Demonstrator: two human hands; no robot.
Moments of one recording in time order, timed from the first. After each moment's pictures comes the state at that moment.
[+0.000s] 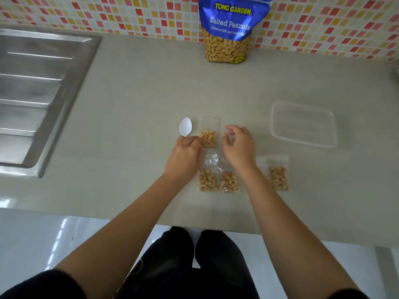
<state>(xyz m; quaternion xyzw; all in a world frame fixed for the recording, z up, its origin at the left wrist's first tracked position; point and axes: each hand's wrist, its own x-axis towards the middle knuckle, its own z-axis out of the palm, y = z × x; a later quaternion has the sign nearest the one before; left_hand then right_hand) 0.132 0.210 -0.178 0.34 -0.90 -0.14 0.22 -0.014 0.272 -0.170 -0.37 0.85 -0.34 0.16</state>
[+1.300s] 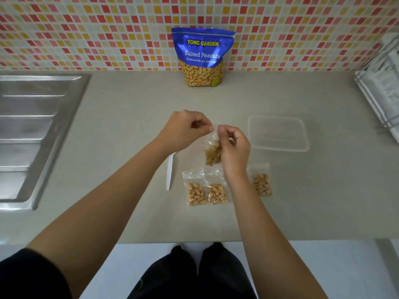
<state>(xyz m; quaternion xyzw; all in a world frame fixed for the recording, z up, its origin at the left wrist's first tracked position) 0.076 0.171 -0.051 0.28 -0.87 -0.39 0.14 -0.003 0.281 -0.107 -0.16 0.67 -0.70 0.19</state>
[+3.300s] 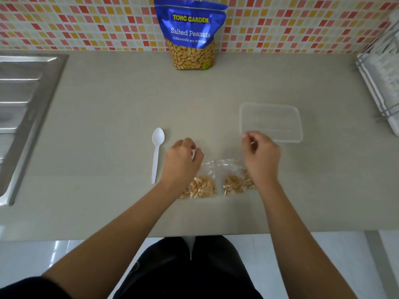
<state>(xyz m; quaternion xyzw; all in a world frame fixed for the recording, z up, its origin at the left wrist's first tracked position) 0.077 0.247 -0.119 0.45 -0.83 -0.28 0.15 -0.070 0.349 -0.131 -0.31 0.86 -0.41 0.00</state>
